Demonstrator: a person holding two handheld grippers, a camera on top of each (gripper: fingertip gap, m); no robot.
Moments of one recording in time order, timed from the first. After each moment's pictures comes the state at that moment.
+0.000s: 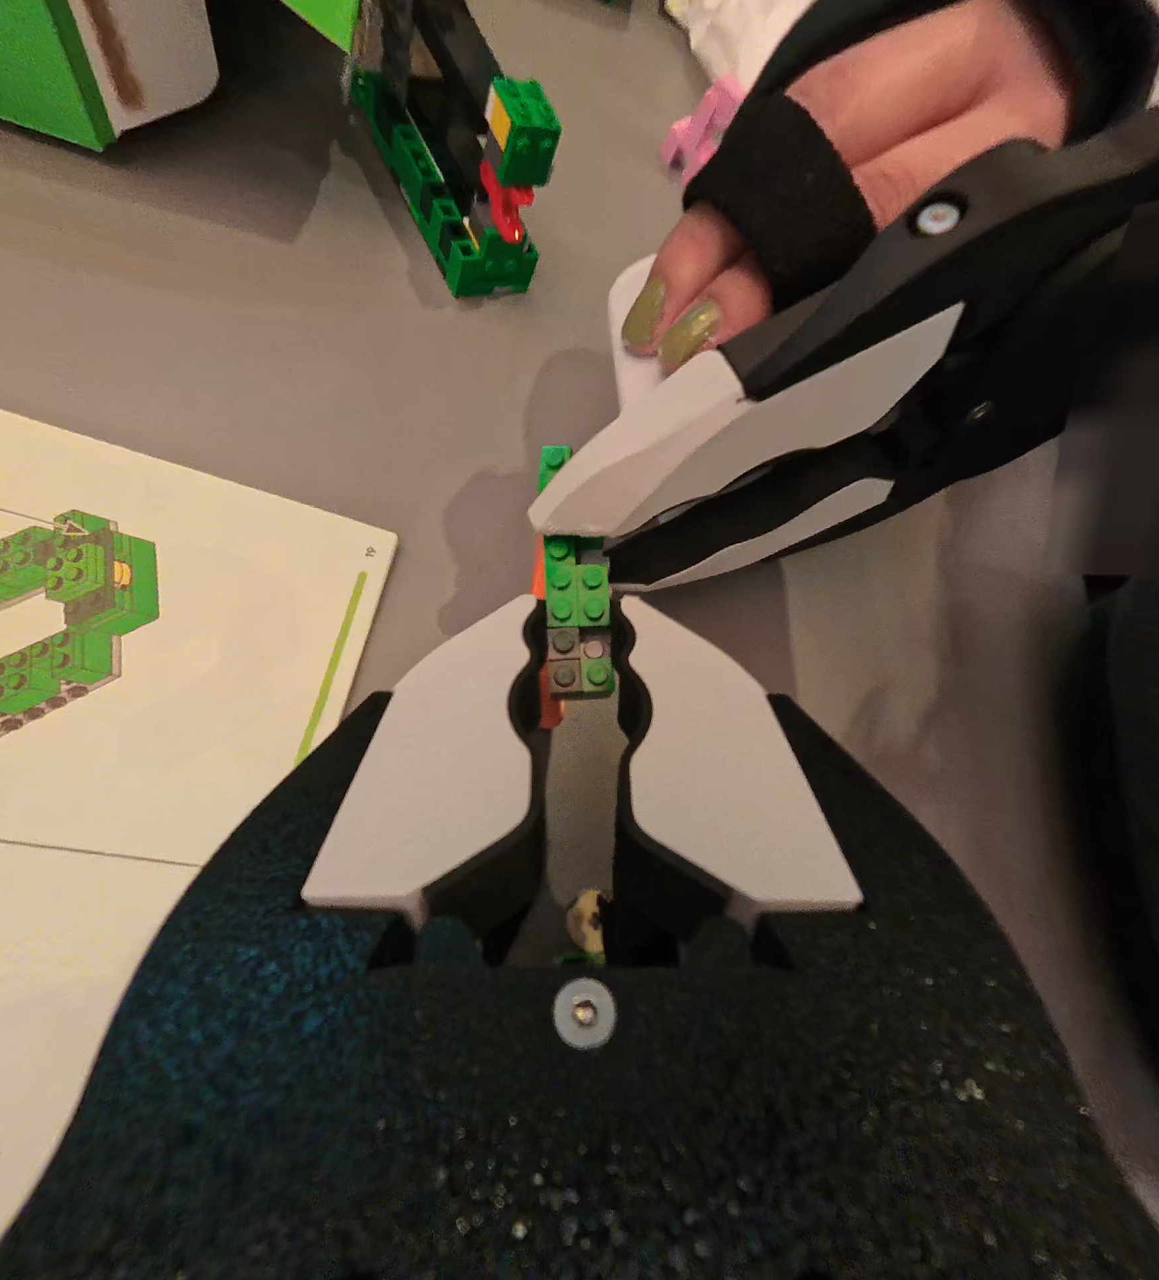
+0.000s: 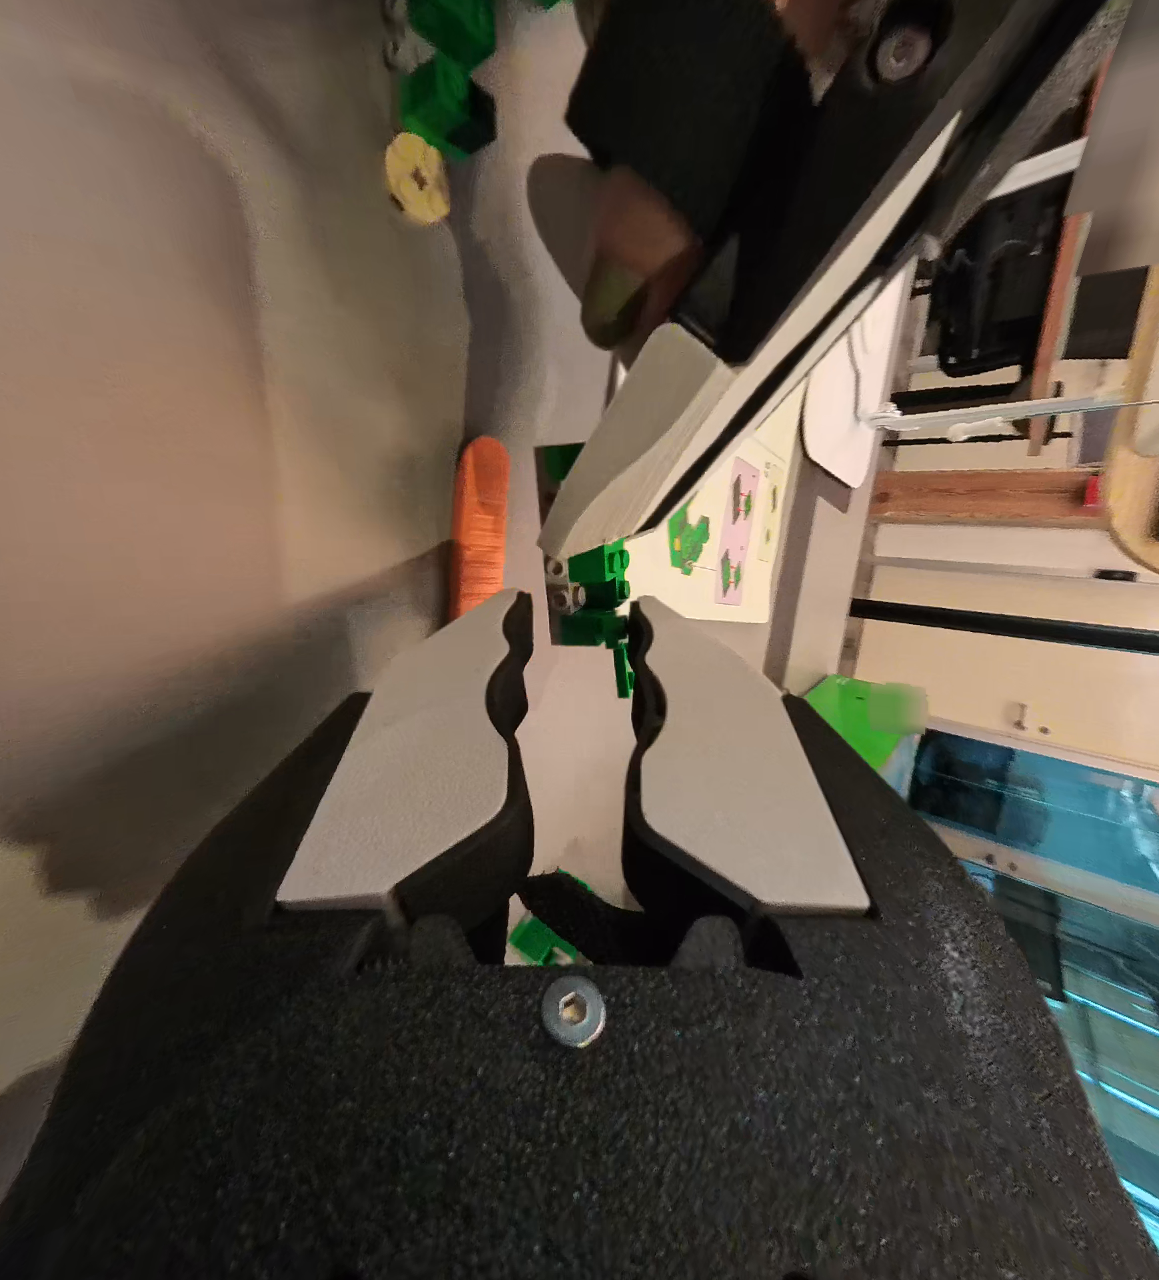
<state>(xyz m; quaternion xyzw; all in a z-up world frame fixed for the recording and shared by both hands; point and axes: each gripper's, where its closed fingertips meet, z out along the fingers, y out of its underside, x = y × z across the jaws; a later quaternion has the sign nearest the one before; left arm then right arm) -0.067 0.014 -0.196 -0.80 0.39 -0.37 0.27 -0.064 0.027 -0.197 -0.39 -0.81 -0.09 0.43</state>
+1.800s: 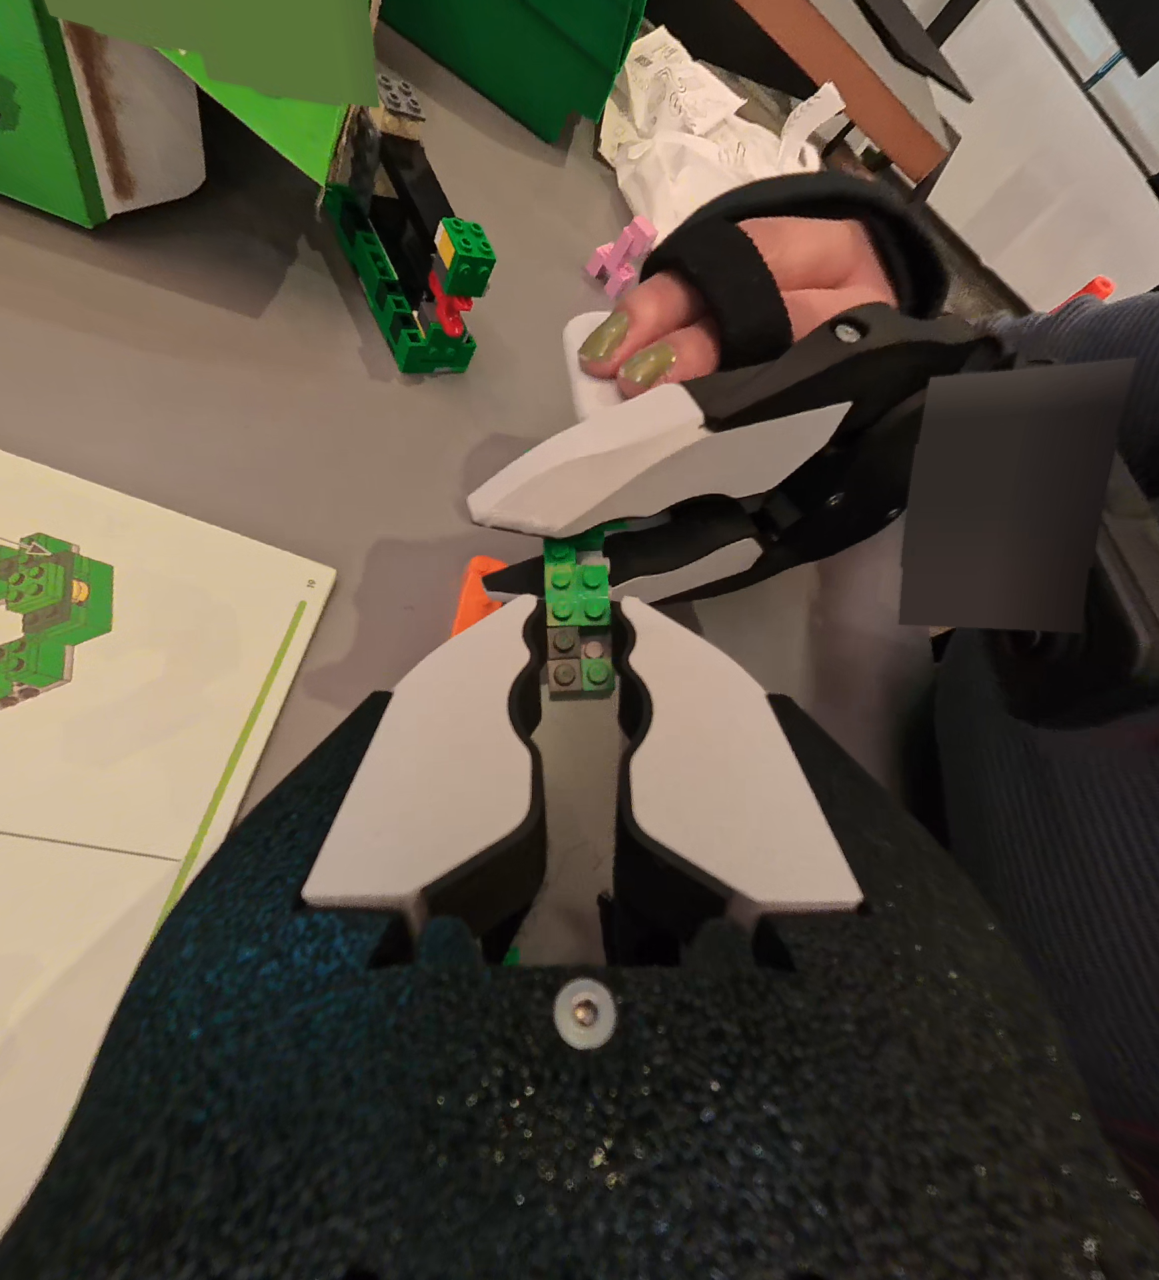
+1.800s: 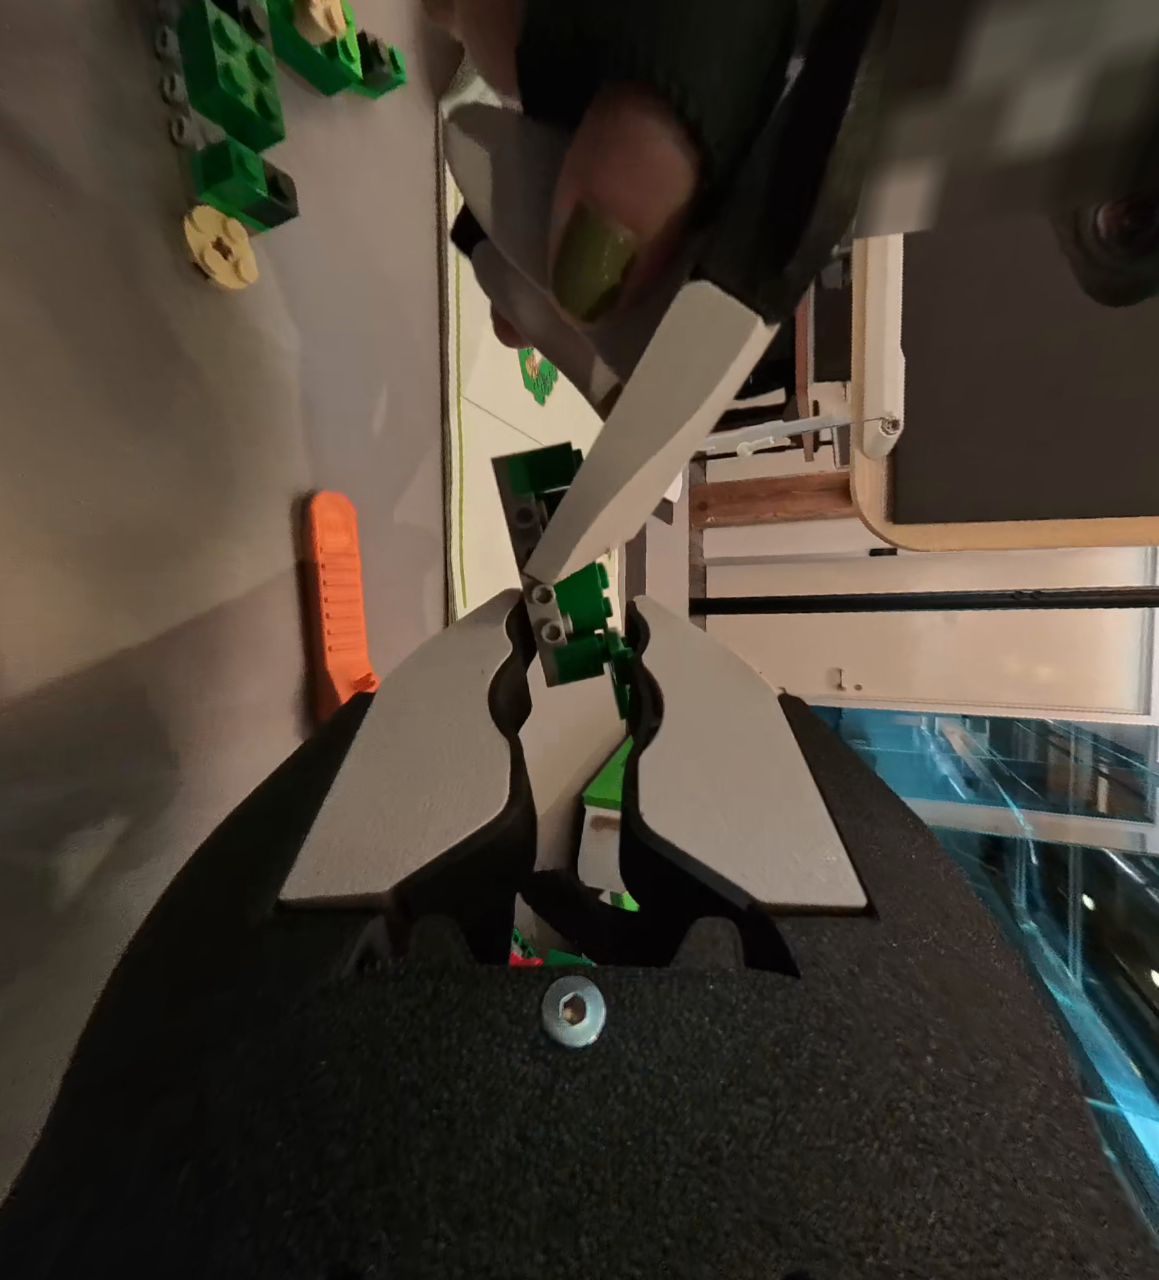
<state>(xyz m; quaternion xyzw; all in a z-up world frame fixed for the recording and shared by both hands) -0.065 0.003 -0.157 -0.79 0.35 -0.42 0.27 -0.076 0.034 -0.160 -0.36 -0.74 -0.13 0.55</state>
